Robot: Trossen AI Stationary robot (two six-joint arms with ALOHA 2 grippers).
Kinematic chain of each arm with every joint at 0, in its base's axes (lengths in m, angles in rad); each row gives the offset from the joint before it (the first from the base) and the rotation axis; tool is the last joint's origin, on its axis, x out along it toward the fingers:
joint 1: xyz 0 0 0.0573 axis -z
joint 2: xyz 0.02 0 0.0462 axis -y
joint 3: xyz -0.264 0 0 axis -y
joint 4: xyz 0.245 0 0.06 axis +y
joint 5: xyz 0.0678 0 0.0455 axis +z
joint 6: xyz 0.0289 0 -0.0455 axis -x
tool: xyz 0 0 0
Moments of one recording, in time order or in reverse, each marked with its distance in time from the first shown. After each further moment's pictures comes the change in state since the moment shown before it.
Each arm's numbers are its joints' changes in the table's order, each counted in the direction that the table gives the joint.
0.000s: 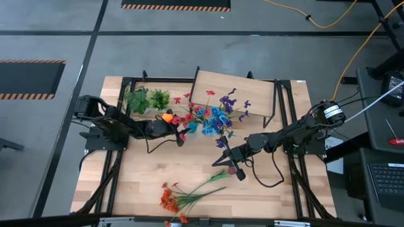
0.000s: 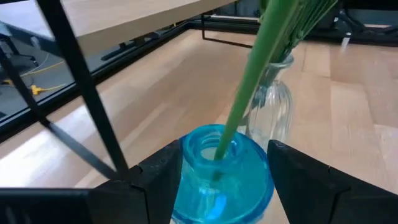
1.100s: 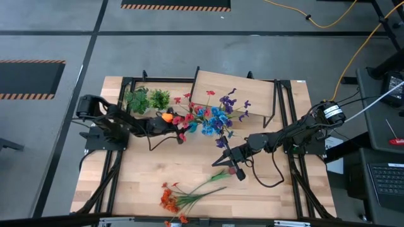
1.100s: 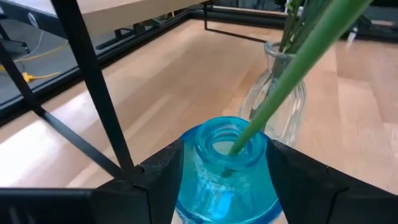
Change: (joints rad) left arm -0.062 -0.022 0.003 0.009 -0.077 0.036; right arm 0.000 0.000 0.000 0.000 0.000 0.004
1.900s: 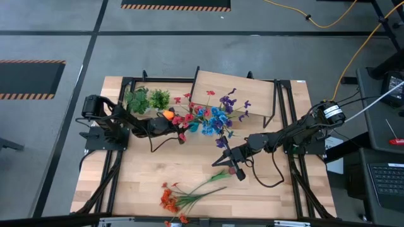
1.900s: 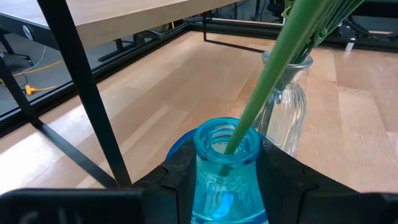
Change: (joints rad) left arm 0.001 -0.069 -0.001 -0.115 0.006 -0.039; right arm 0.000 0.000 0.000 0.000 0.000 0.000
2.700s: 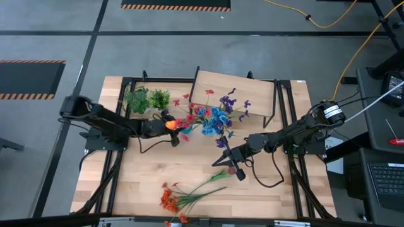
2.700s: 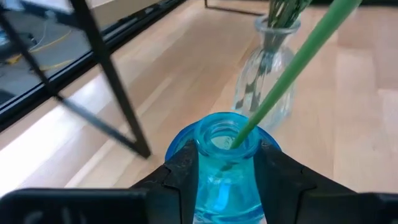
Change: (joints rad) left arm 0.078 0.293 -0.004 0.467 0.079 0.048; right arm 0.000 0.000 0.000 0.006 0.000 0.000
